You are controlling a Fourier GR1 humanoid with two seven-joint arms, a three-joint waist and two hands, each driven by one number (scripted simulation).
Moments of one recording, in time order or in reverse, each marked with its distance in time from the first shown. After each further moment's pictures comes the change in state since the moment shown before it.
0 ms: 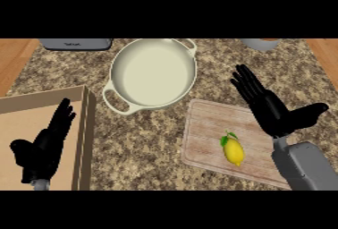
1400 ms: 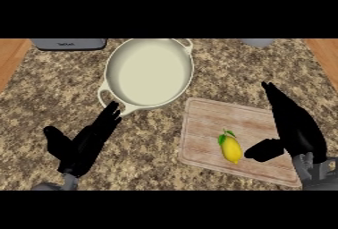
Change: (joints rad) left arm -0.079 -0.129 -0.096 0.024 0.187 -0.255 0.087; right arm -0.020 -0.331 0.282 -0.425 0.869 -0.142 1.086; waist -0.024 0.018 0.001
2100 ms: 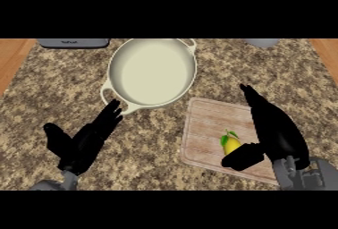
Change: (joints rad) left arm -0.014 -0.010 0.017 -0.005 -0.008 -0.029 0.024; right arm -0.086 0.176 0.000 -0.101 -0.044 0.117 0.228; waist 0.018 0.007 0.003
